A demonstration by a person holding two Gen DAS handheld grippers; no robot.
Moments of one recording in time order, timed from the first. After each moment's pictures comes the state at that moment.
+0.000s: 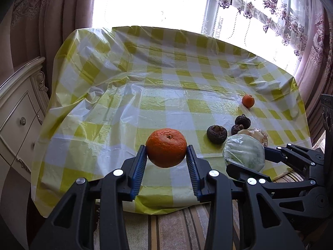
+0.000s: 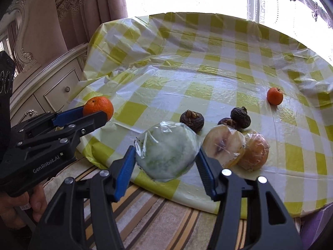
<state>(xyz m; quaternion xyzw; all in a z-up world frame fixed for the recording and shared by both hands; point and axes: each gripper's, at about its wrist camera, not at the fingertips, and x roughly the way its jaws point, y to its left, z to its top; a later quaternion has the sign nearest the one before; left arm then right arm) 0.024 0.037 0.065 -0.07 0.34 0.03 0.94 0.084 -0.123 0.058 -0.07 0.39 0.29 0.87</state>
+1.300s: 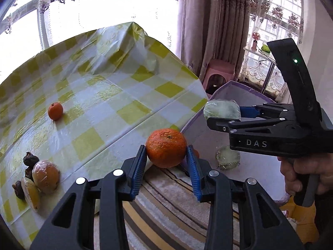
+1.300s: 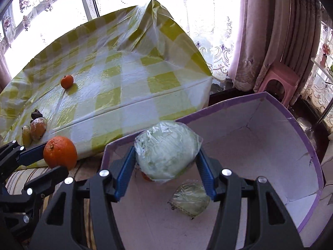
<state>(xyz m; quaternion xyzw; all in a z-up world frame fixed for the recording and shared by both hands) 0.056 -0.342 0.053 0.13 0.36 -0.31 0.87 0.076 -0.519 0.018 0.08 0.43 -0.03 0.90</state>
